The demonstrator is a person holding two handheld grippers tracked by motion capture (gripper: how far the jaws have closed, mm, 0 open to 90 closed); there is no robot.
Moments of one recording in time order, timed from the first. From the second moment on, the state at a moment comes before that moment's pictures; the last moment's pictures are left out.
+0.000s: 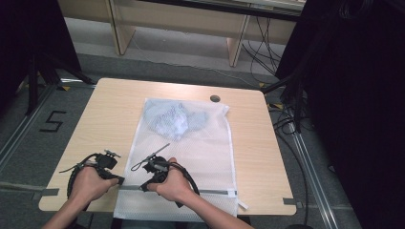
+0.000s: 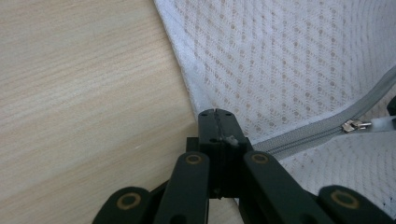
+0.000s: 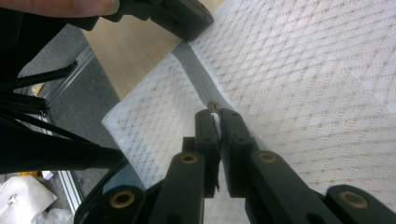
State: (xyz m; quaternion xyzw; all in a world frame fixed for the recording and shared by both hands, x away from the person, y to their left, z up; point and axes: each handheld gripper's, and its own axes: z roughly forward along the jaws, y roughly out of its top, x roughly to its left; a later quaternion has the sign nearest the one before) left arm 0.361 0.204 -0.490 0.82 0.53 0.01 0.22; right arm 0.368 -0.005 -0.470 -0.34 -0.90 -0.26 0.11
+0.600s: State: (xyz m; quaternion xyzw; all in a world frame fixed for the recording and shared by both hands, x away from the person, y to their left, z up) left arm 0.361 0.204 -0.490 0.82 0.53 0.01 0.22; right arm 0.367 -0.016 -0.468 -0.35 -0.89 -0.25 0.11
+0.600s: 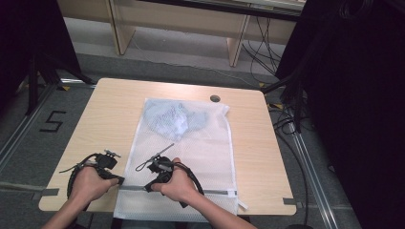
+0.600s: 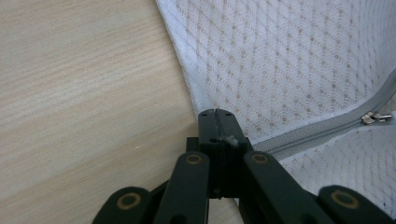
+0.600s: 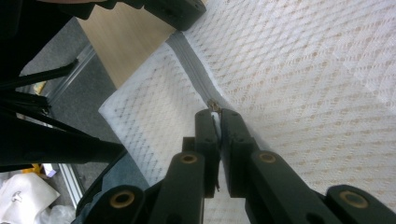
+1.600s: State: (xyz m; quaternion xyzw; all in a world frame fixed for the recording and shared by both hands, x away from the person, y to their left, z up) left arm 0.361 0.204 -0.490 0.82 0.53 0.01 0.22; right arm 0.368 -0.031 -0.467 -0.35 -0.89 -0.25 0.12
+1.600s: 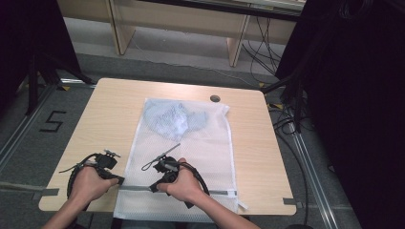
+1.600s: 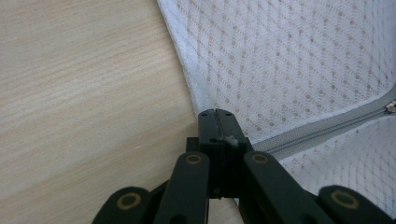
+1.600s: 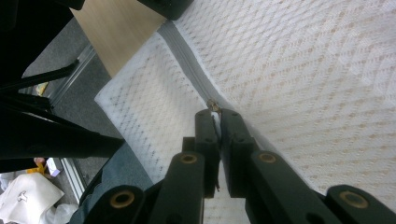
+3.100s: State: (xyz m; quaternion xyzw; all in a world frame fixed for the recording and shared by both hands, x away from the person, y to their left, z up) left arm 0.361 0.204 -0.490 0.82 0.53 0.01 0.22; right arm 0.367 -0.048 -0.463 -0.36 -0.89 -0.24 0.12
